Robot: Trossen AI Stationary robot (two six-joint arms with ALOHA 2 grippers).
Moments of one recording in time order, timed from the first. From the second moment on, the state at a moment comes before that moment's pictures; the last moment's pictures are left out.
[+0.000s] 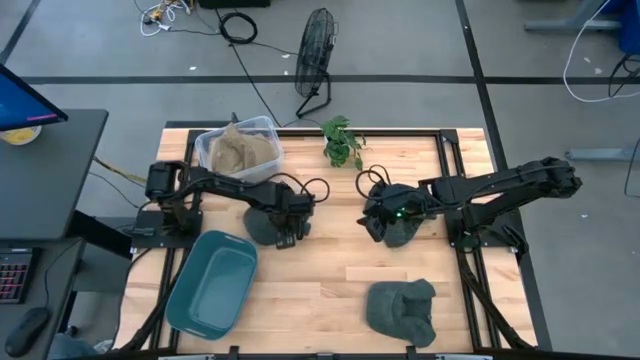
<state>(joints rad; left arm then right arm) 0.04 1.84 1.13 -0.70 0.04 -0.14 0.11 1.22 0.89 -0.44 0.12 0.72</state>
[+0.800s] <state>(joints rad) -0.17 1.49 1.65 -1.20 -0.15 -0.73 0.11 1.22 0.89 -0.45 0.12 0.72</state>
